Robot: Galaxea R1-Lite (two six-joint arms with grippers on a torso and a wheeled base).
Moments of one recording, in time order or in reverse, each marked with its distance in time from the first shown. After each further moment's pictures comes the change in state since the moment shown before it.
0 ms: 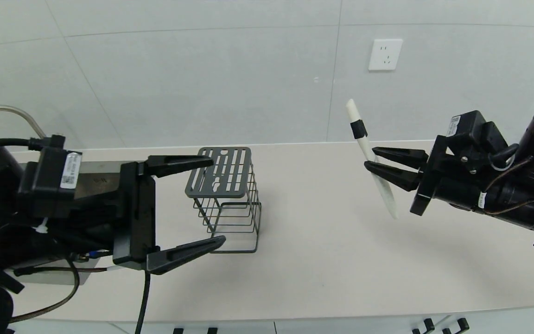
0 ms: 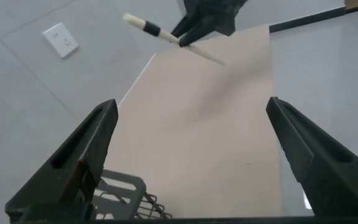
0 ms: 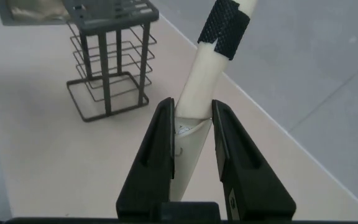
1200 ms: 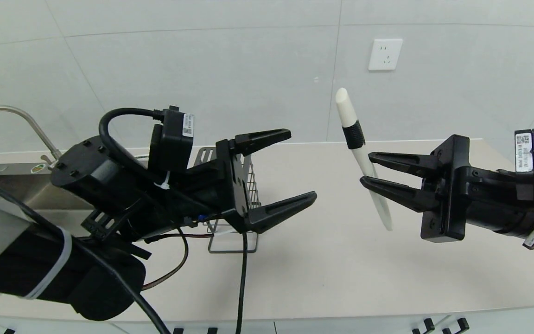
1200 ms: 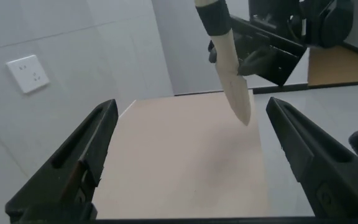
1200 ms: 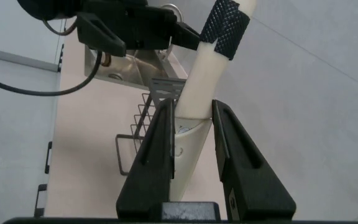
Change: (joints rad) left arm -0.285 0.331 -0.226 -0.404 0.219 -0.364; right arm 0.125 -0.086 0.098 -0.168 0.163 -0.062
